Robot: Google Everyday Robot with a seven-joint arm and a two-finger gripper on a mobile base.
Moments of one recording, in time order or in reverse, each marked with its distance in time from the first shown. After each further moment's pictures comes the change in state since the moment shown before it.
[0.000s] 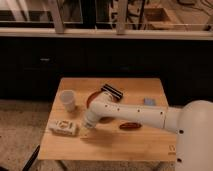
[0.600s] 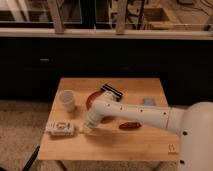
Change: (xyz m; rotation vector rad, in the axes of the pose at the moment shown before) arm -0.004 0.001 0.006 -0.011 0.007 0.005
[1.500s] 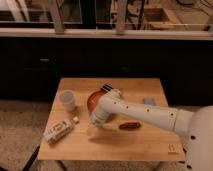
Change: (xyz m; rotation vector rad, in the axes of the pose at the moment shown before) arm 0.039 -0.015 -0.032 0.014 0.014 0.025
